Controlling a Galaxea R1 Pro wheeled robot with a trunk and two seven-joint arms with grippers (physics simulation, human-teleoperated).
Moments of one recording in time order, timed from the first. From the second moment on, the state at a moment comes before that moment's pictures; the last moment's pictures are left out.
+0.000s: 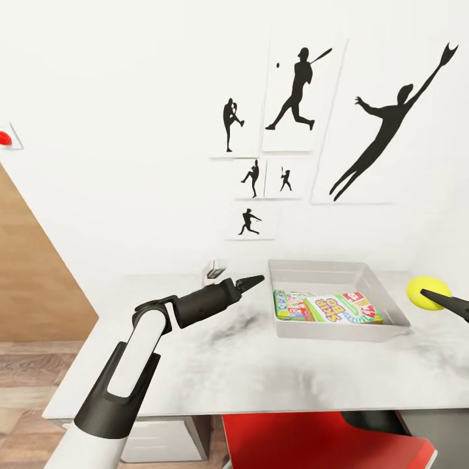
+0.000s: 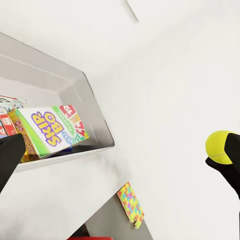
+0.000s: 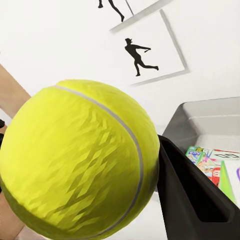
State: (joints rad) left arm -0.57 -0.08 -0.30 -1.61 1.12 0.83 0.05; right arm -0.34 -0.50 -0.71 -1.61 -0.42 0.99 1.25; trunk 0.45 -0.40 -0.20
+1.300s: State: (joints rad) left arm -0.57 -0.08 -0.30 -1.61 1.12 0.83 0.05; right arm -0.34 -0.50 -0.71 -1.61 -0.42 0.98 1.25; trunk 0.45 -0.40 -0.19
